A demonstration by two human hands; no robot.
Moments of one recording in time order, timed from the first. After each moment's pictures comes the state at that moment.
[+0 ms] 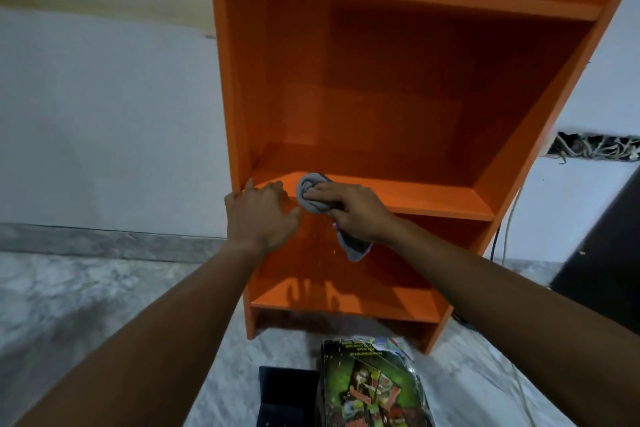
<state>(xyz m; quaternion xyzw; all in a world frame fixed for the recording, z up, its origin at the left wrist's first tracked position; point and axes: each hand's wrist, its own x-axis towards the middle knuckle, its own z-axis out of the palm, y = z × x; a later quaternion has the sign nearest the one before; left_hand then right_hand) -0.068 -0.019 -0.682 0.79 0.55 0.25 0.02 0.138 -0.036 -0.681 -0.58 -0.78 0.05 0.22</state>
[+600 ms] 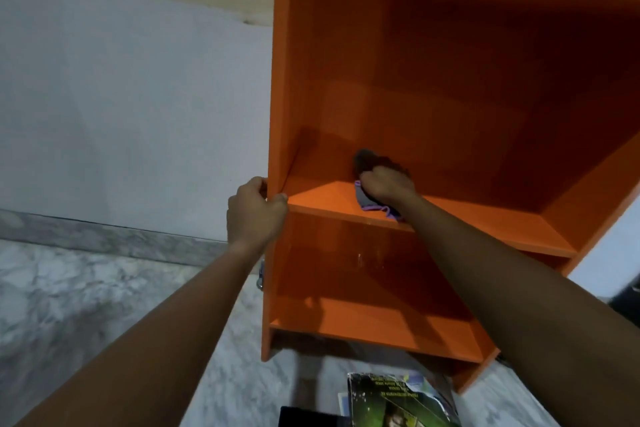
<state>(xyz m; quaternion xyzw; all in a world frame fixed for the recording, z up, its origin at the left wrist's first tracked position) -0.108 0.052 -0.705 0.63 0.54 0.47 0.29 0.137 0.092 -0.672 -0.78 -0.60 0.04 0.19</state>
